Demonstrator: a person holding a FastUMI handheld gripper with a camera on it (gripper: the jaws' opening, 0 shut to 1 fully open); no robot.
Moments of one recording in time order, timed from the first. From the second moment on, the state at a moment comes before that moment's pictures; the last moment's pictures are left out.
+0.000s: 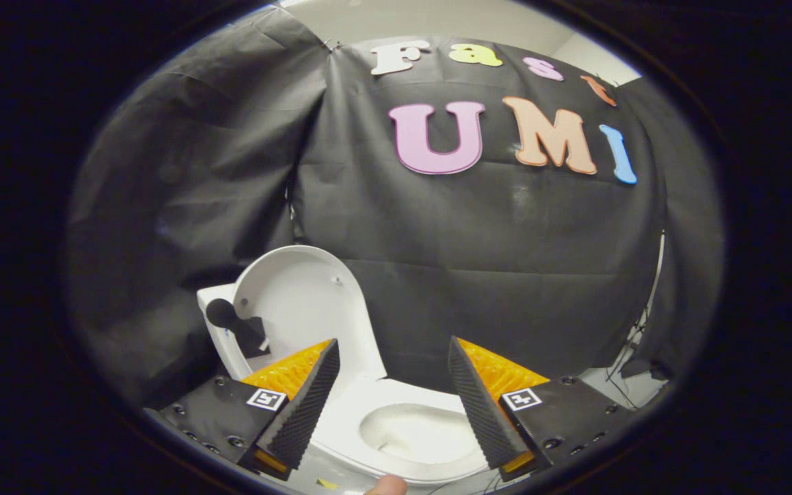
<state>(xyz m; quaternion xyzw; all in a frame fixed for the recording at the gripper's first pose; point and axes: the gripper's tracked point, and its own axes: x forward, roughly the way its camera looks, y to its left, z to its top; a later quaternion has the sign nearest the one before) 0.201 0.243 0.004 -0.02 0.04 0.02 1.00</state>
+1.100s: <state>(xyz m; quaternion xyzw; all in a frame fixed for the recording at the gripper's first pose) 0.131 0.173 0.003 -0.04 0.01 0.04 1.00</state>
